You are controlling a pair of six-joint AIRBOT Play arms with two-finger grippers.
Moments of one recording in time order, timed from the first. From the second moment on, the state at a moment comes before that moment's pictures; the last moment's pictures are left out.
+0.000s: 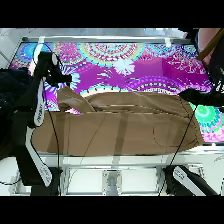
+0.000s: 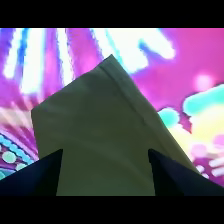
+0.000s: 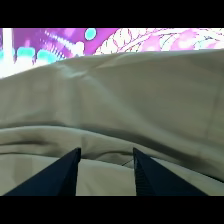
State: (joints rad) left arm -0.06 -2.08 2.10 1.69 -1.46 -1.79; right arm -0.47 -1.03 0.98 -0.89 1.12 1.11
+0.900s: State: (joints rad) left arm -0.07 -2.16 2.08 1.63 -1.31 -1.93; right arm -0.45 -1.03 0.98 -0.92 1.11 1.11
